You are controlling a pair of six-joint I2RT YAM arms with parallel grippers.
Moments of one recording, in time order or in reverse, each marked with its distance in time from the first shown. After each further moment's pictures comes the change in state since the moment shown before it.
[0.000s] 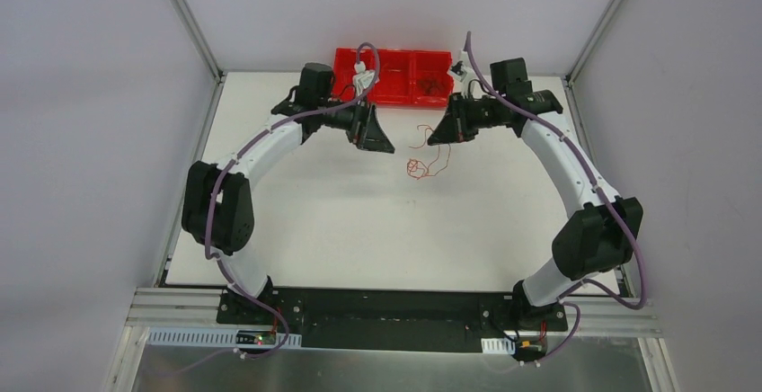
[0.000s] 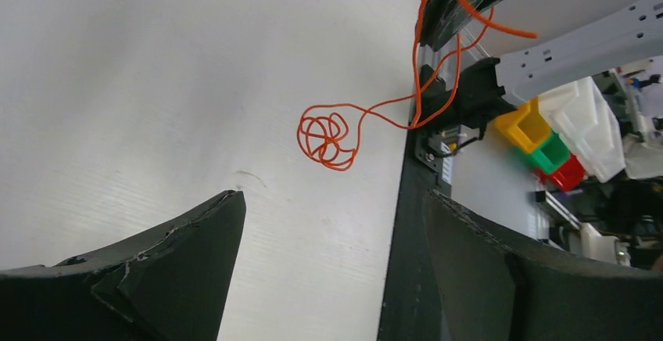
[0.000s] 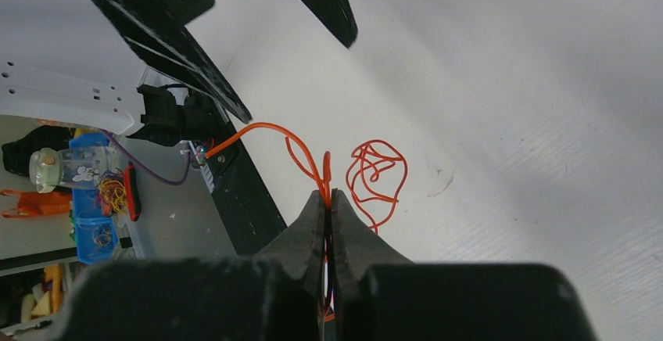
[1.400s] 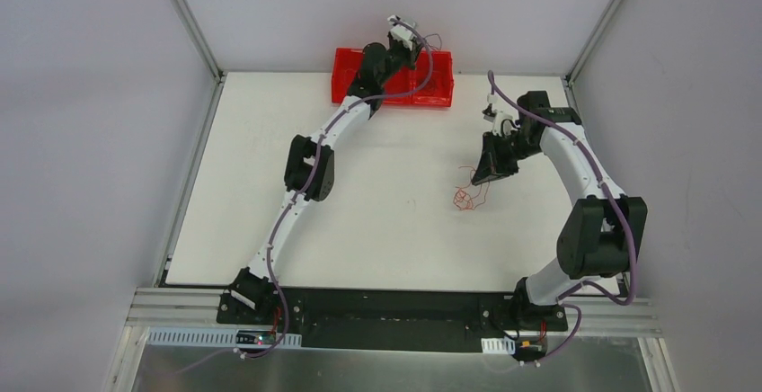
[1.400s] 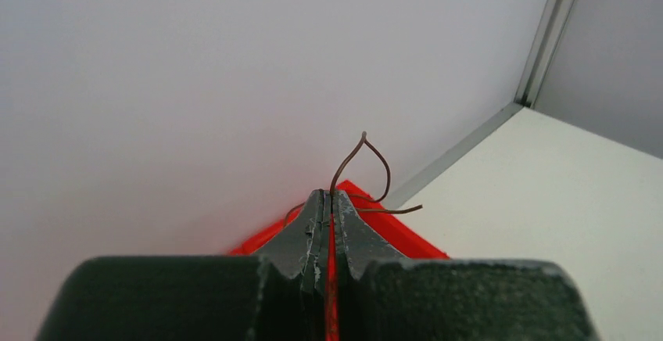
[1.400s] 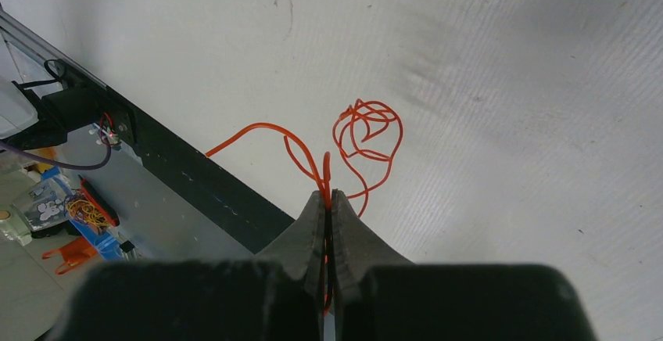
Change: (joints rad) left arm -0.120 1.033 1.191 0.679 -0.855 0.148; right arm -0.196 -0.028 -0.205 -0.283 0.284 -0.126
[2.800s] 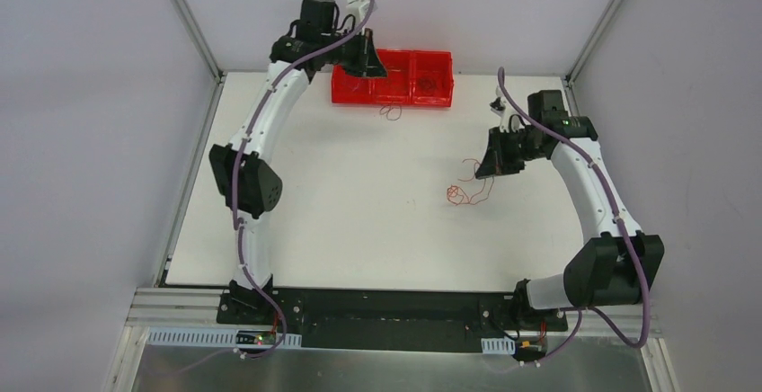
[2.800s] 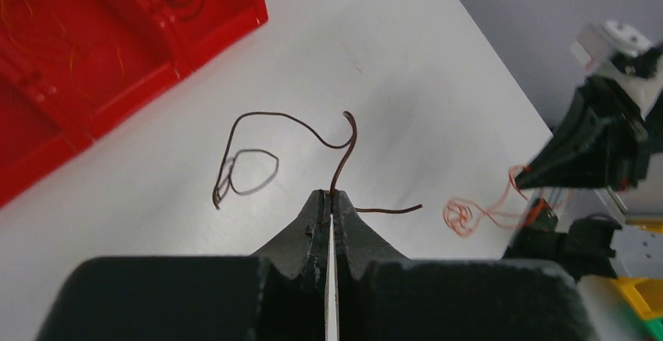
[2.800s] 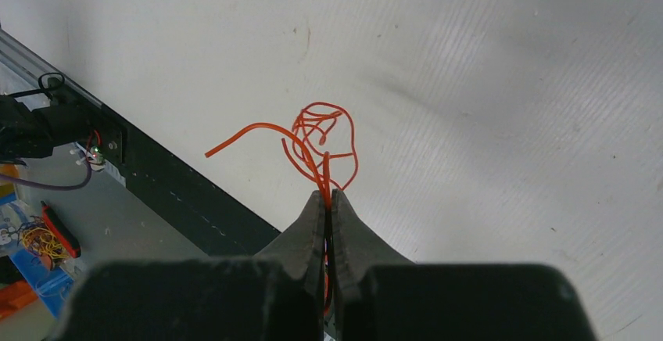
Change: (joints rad) left arm 0.149 -0.763 -0.385 -1.210 0.438 -0.158; right arm 0.012 -0.166 -0.011 0.055 0.020 0.019
